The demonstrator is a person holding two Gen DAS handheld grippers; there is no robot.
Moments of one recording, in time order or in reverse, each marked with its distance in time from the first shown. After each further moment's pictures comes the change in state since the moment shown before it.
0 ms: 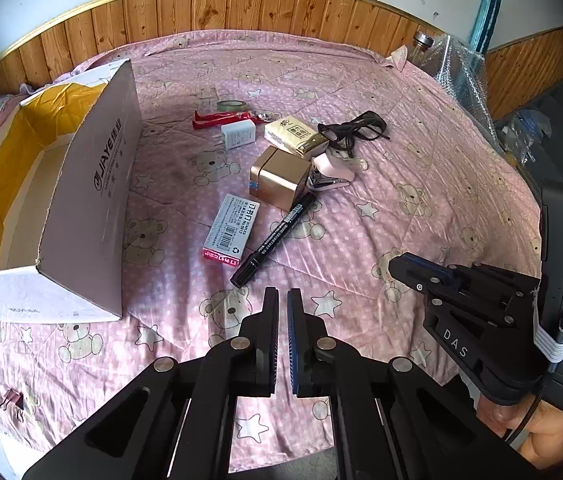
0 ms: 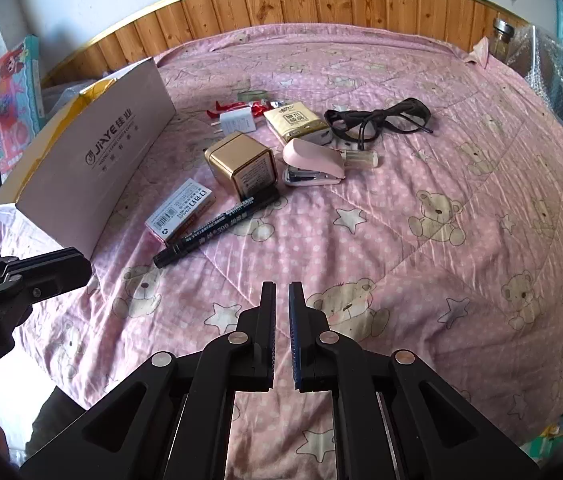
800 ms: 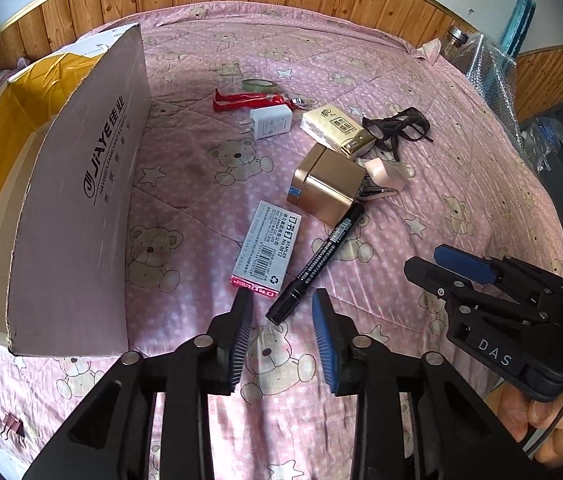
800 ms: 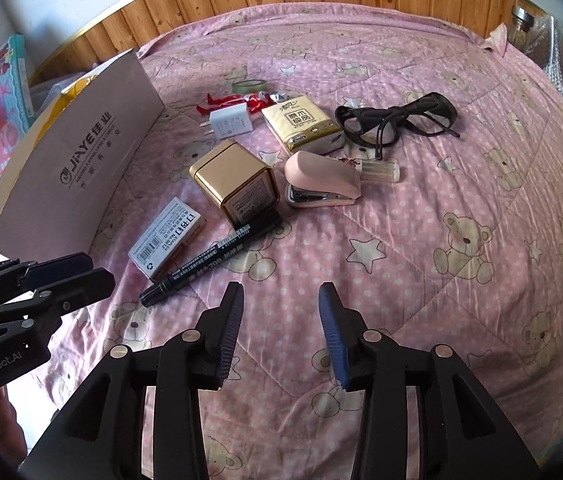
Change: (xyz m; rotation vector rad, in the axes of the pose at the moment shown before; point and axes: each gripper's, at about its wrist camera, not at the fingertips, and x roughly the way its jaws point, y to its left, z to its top) left arm 0.049 0.039 0.033 -0.060 0.080 0.007; right arm 0.038 -0.003 0.042 0.017 0.085 0.026
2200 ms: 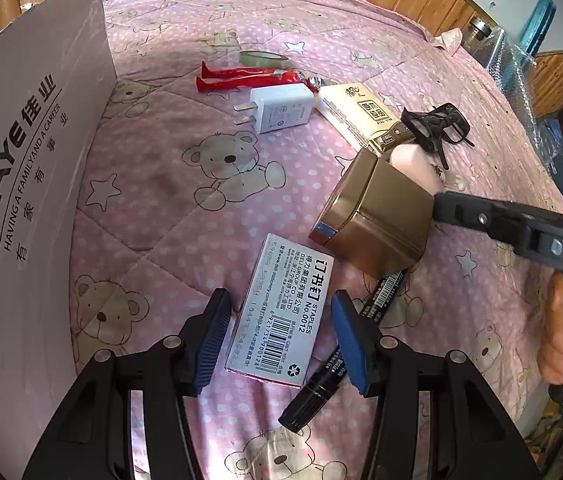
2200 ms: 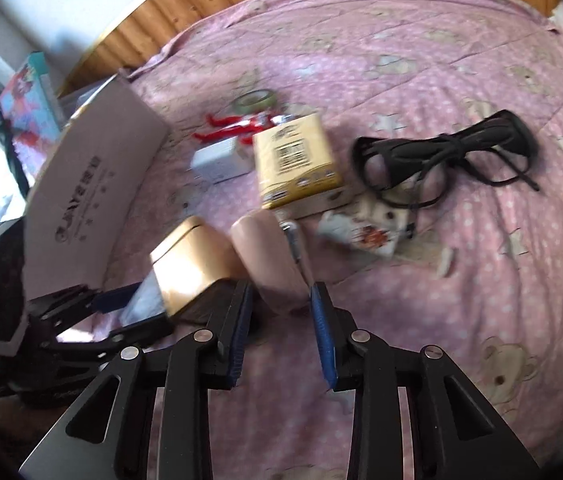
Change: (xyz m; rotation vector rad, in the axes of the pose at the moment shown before) left arm 0.082 0.021 0.039 -0.012 0.050 -0.033; right arm 0.059 -0.048 0.078 -0.036 0.096 0.299
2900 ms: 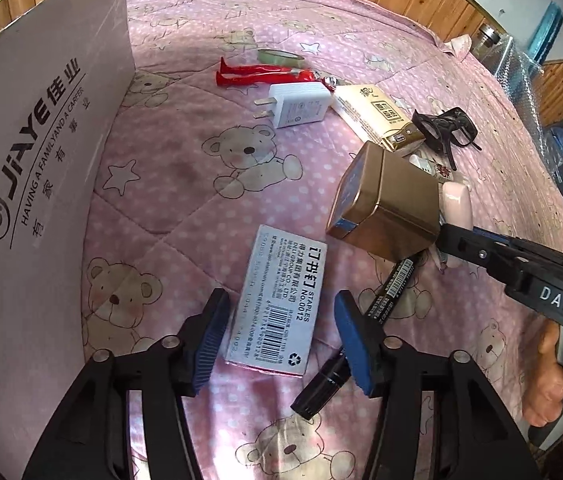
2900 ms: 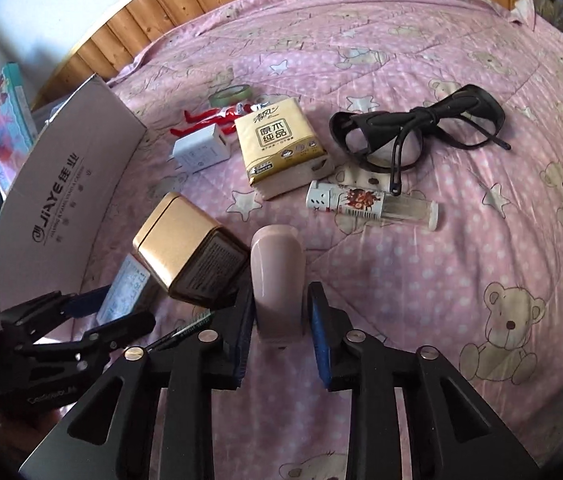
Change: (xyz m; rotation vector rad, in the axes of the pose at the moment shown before) left arm -0.003 0.004 -0.006 -0.021 -0.012 0.010; right arm 0.009 0.008 -0.024 0.082 -0.086 -0.170
